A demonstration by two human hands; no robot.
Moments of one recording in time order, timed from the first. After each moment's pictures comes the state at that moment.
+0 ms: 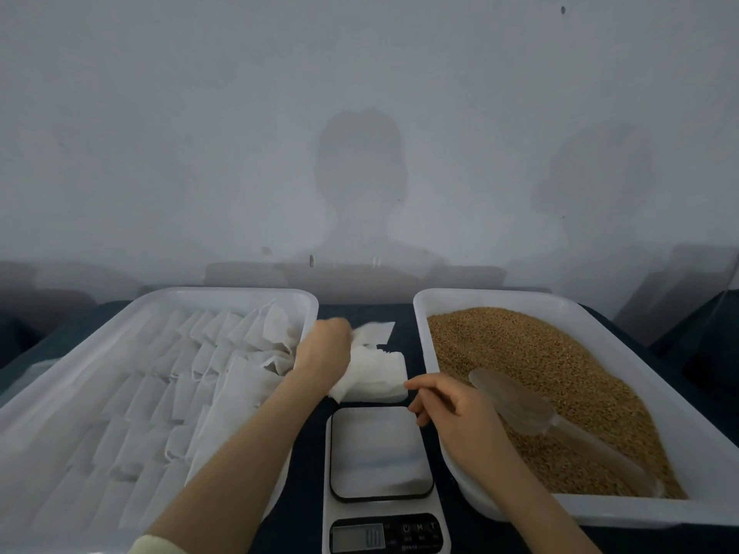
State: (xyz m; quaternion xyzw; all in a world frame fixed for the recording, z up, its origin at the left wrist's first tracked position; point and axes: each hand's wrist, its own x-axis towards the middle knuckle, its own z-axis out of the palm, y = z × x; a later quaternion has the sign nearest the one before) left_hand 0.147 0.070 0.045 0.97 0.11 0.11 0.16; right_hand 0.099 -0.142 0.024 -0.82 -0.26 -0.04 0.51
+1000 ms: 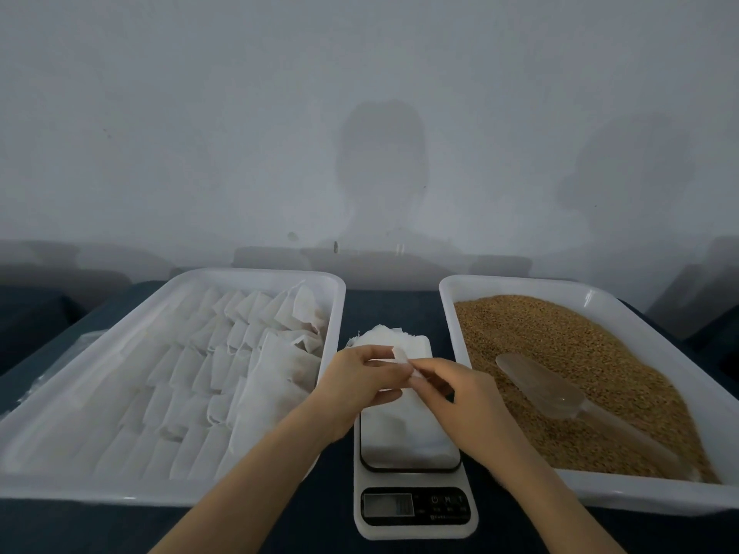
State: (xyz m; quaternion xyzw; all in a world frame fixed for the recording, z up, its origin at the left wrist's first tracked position) left_hand 0.056 0.049 0.034 0.68 0.09 -0.02 0.73; right_hand 0.088 -0.115 0.022 -0.83 -0.35 -0.11 0.42
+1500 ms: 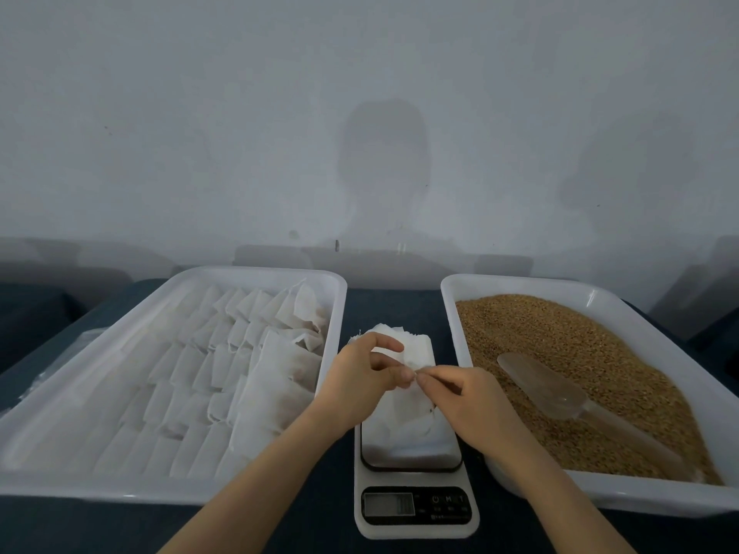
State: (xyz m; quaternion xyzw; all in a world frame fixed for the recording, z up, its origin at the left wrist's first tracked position) left_hand 0.055 0.047 0.032 0.80 0.04 0.08 0.60; right_hand 0.095 -0.120 0.022 -0.84 -0.31 -0.01 0.45
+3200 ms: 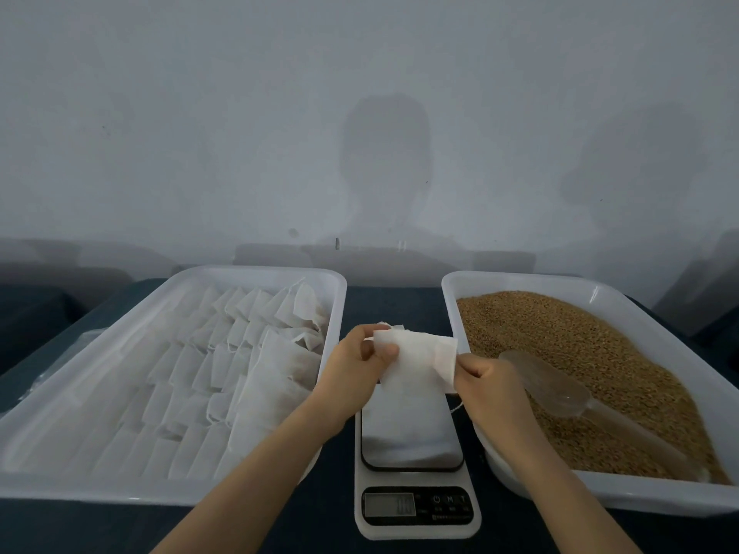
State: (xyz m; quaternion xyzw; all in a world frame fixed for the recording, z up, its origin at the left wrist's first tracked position) left_hand 0.065 0.052 0.027 0.76 0.08 0.10 0.63; right_hand 0.091 -0.125 0.033 -0.82 -0.17 -0.04 0.55
